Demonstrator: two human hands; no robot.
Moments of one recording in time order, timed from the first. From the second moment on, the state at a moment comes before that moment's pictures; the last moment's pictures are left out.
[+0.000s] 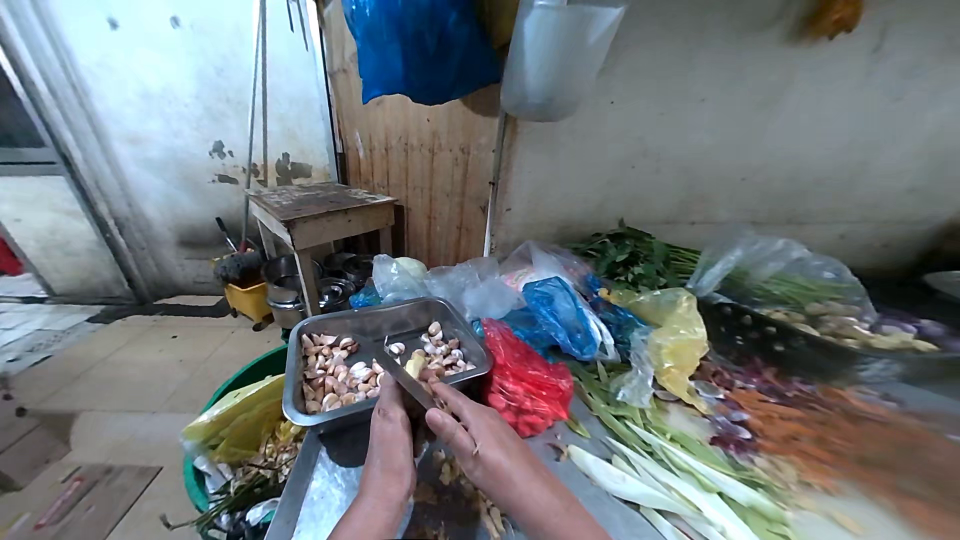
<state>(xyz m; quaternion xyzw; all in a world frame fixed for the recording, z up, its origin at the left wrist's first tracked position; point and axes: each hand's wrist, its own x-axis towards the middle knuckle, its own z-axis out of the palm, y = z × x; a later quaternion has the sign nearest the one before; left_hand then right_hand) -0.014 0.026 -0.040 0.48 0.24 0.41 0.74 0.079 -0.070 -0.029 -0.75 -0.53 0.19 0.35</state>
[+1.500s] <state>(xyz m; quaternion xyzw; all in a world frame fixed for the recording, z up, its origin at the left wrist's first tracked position) -0.015 0.035 -0.035 0.38 0.24 0.41 0.79 0.080 -0.076 -0.027 -0.75 -0.56 0.15 0.32</state>
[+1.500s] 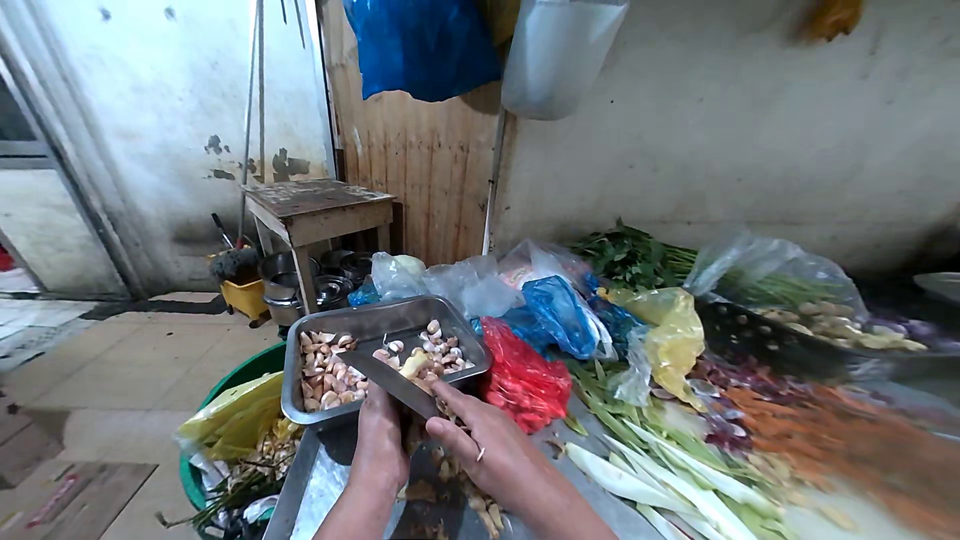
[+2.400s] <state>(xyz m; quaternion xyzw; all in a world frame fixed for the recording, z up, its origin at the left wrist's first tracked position) -0.016 0.032 -0.036 0.38 0.25 0.42 0.78 0.077 -0.076 -0.030 -0.75 -0.56 0.14 0.32</state>
